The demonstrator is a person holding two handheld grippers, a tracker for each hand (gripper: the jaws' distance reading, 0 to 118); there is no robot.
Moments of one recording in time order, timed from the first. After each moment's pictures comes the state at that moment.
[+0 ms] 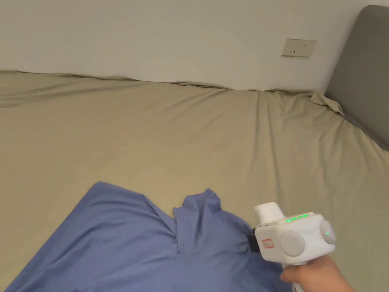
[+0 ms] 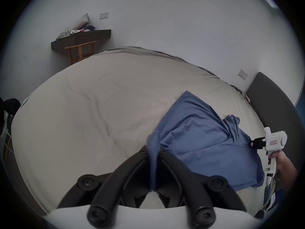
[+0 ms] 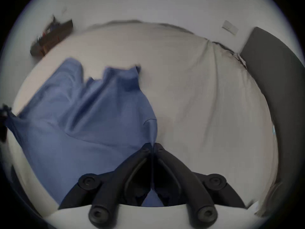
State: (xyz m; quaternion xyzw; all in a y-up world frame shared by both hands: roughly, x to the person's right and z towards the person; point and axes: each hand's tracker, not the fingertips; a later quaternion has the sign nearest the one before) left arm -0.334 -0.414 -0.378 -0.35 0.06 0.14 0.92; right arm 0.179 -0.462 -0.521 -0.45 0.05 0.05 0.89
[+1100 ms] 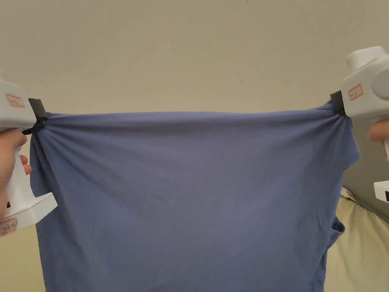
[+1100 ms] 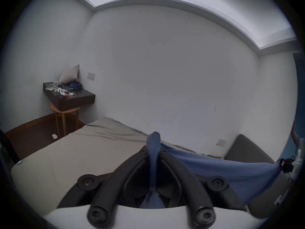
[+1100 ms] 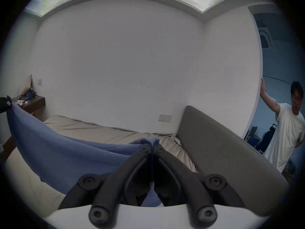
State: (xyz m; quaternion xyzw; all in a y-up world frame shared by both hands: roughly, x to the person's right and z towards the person) left arm -0.331 -0.027 -0.586 -0.10 0.05 0.16 0.98; right arm 0.214 0.010 -0.525 -0.14 -0.14 0.09 0.97
